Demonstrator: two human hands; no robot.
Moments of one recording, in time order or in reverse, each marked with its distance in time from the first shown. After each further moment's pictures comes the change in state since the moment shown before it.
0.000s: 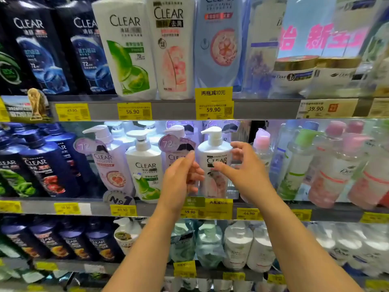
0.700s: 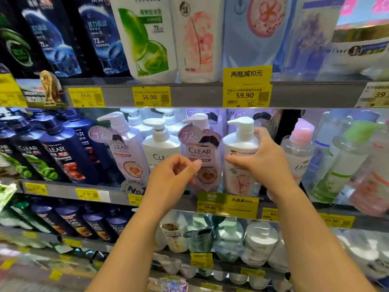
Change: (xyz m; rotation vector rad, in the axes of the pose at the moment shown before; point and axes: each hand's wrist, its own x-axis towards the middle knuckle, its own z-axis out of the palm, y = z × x) left_hand 0.007 0.008 -0.064 0.589 0.095 0.086; right_hand 0.040 0.008 0.027 -0.130 0.039 -0.123
